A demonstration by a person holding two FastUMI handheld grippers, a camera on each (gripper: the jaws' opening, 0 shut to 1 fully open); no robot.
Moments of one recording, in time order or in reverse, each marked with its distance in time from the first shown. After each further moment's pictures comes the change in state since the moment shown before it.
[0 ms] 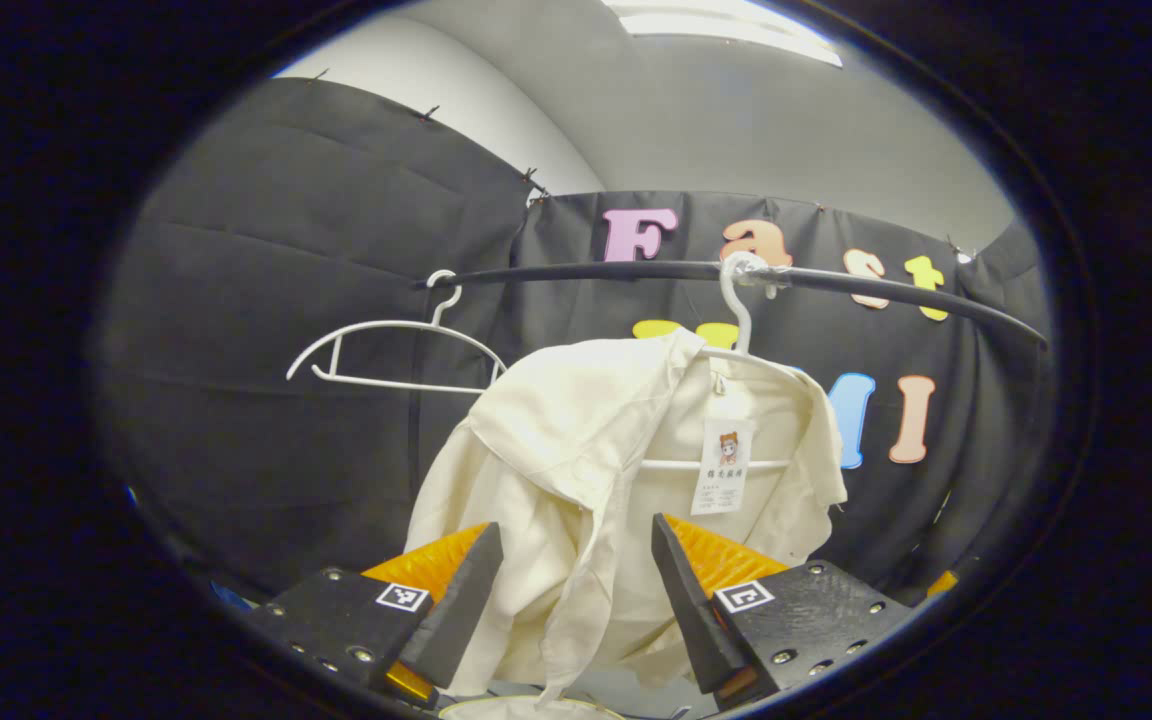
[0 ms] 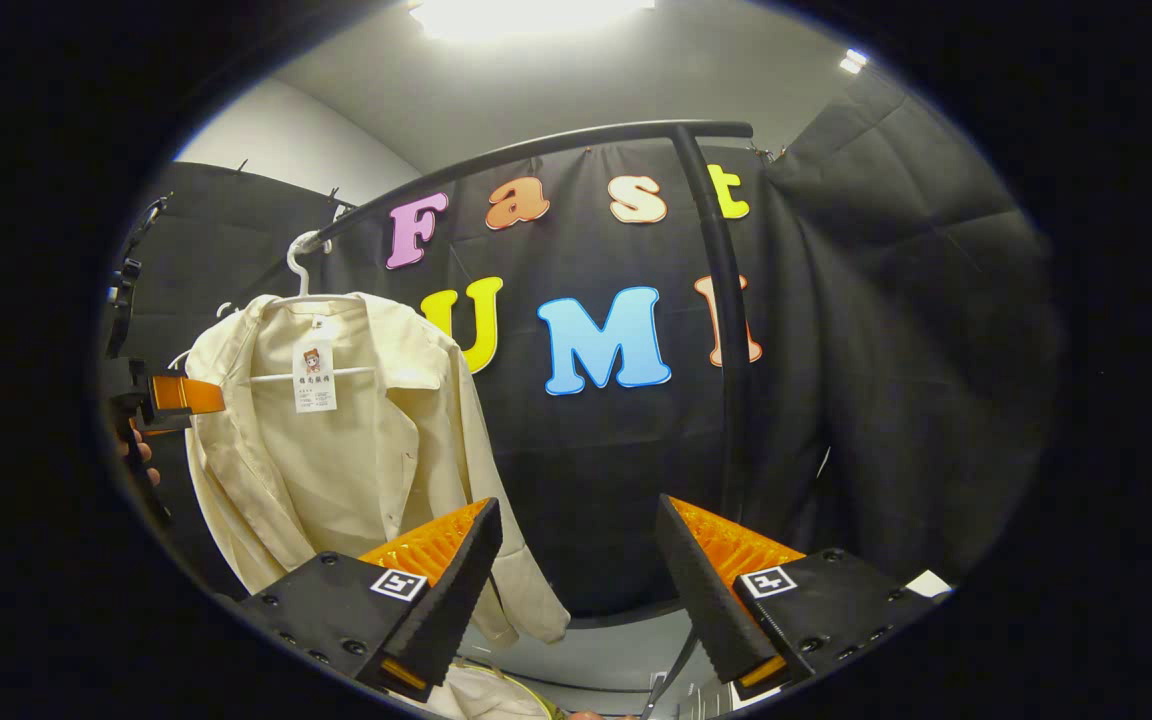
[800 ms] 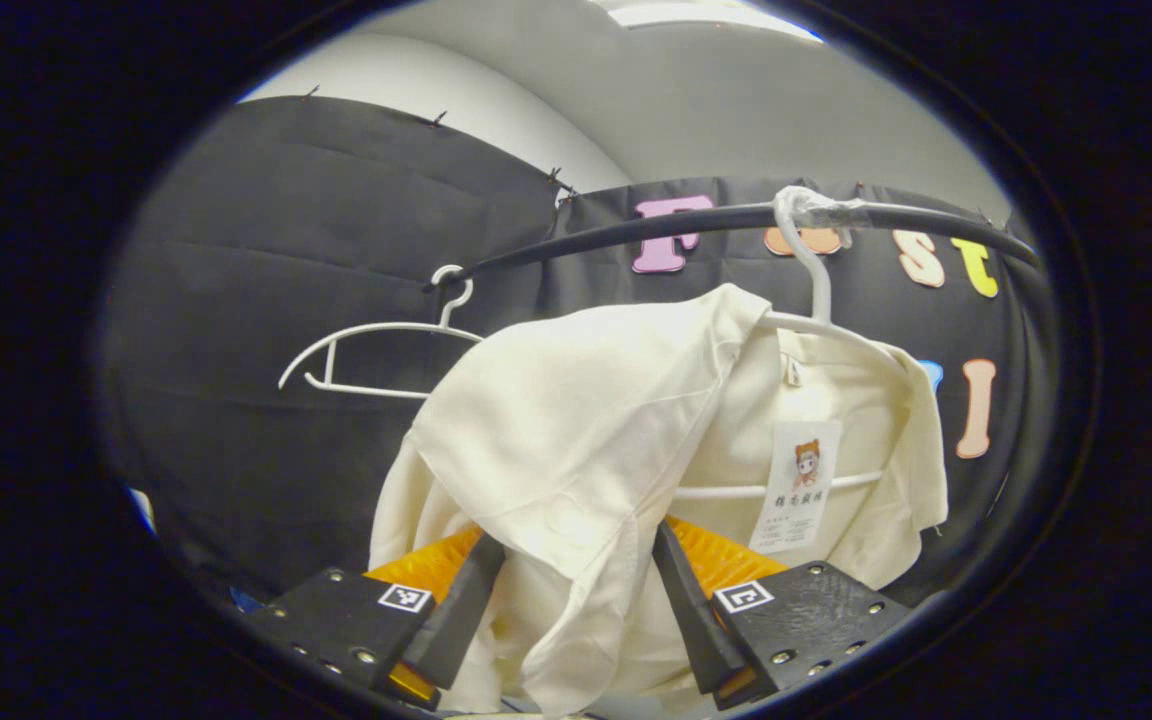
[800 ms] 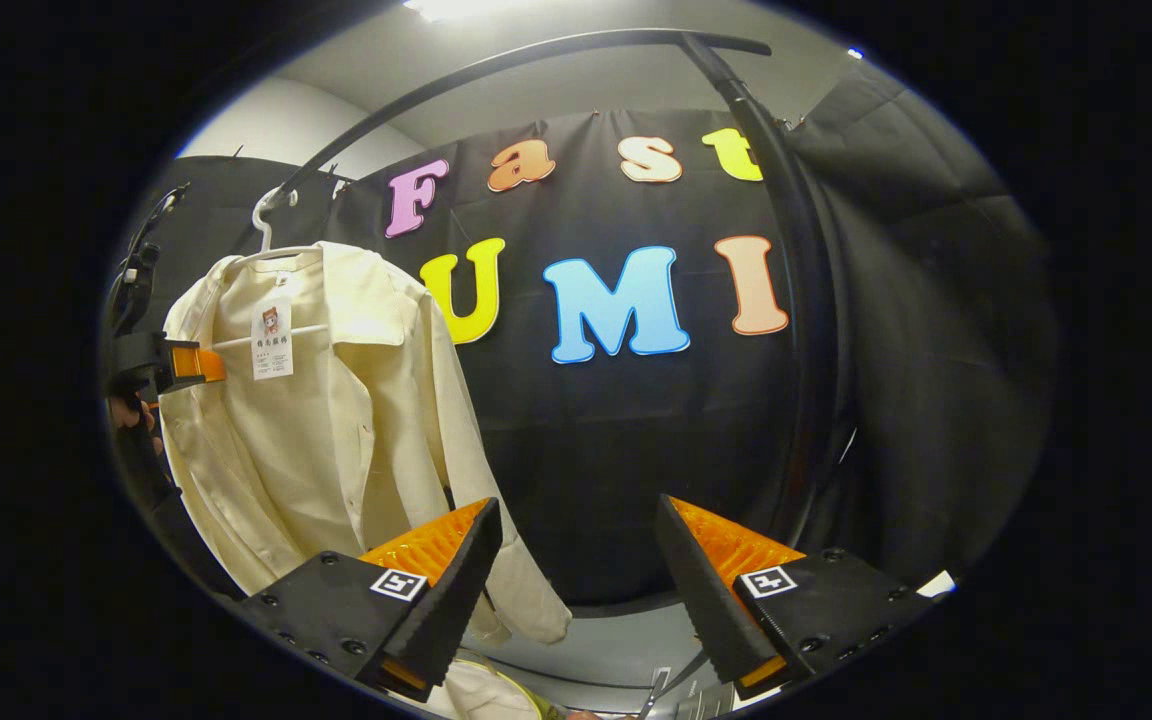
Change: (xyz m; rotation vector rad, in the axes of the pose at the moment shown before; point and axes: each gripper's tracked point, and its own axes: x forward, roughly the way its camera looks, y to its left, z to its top) left arm 0.065 0.007 -0.005 0.099 -0.023 0.176; right arm 0.065 -0.004 -0.037 -0.005 0.092 0.058
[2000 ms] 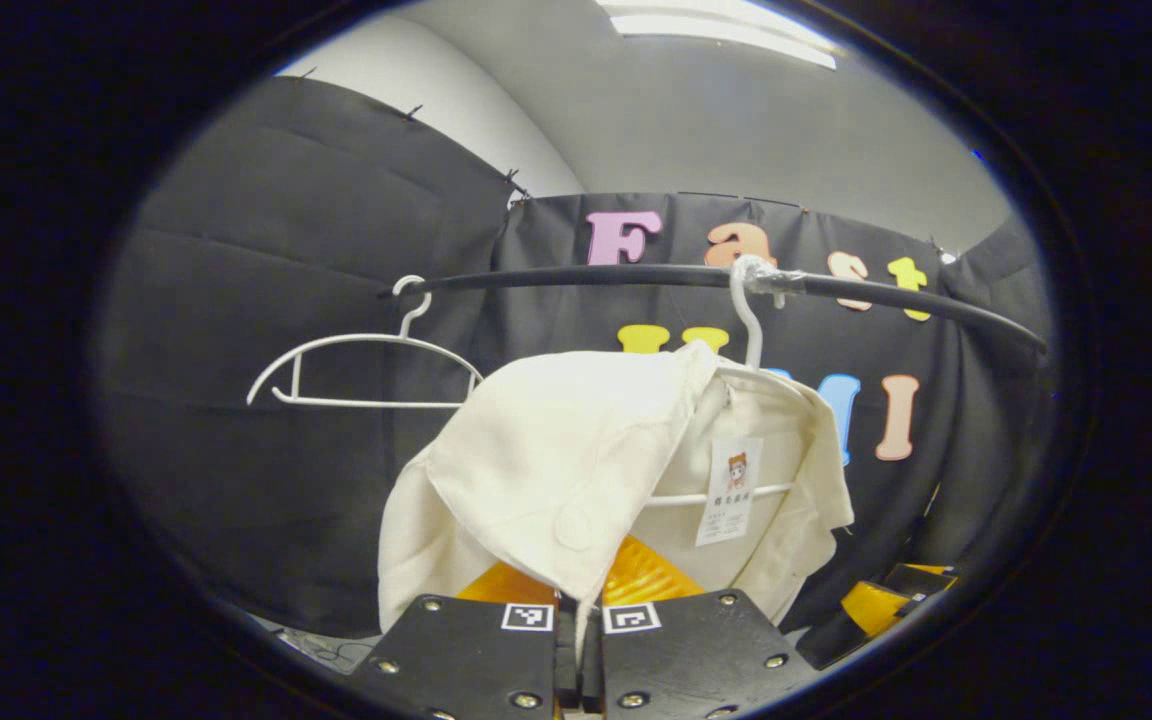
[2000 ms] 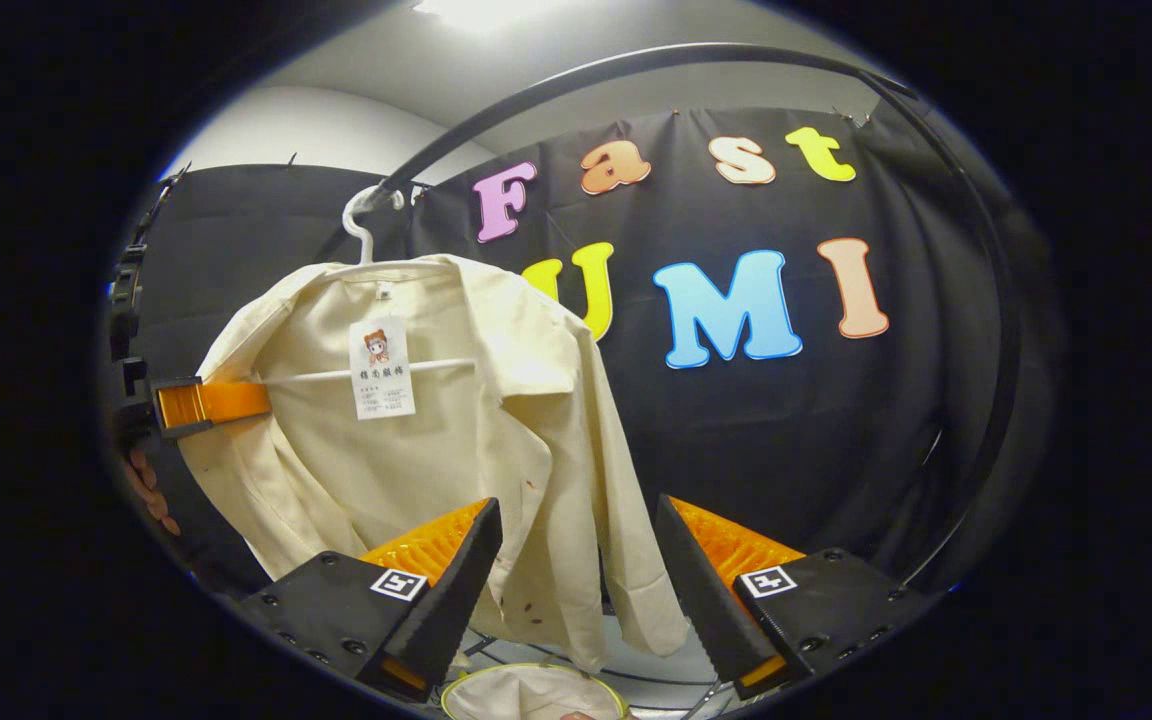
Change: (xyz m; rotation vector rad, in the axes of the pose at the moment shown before) left arm -0.047 0.005 0.031 -0.109 0.025 -0.284; right arm 0.013 0.146 0.047 0.011 -0.009 0.245
